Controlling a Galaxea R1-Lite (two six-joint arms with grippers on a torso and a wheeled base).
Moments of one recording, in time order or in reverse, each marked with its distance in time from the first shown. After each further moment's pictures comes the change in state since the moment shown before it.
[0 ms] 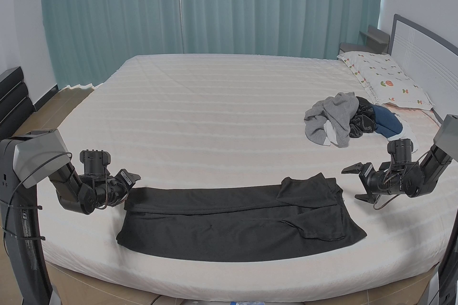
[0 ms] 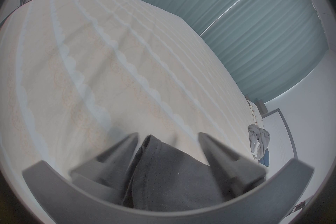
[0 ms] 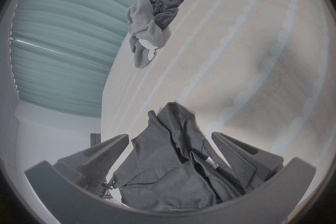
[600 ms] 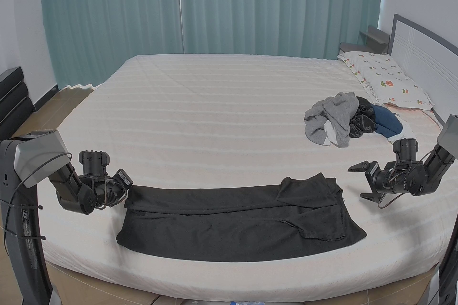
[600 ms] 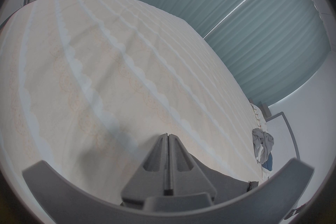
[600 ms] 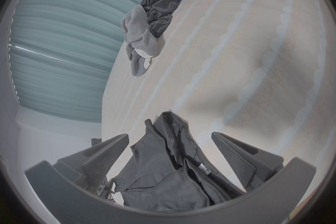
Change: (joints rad) left arm 0.015 0.009 -0.008 -0.003 0.036 -0.007; right arm -0.032 0.006 -0.004 0.000 0.014 0.005
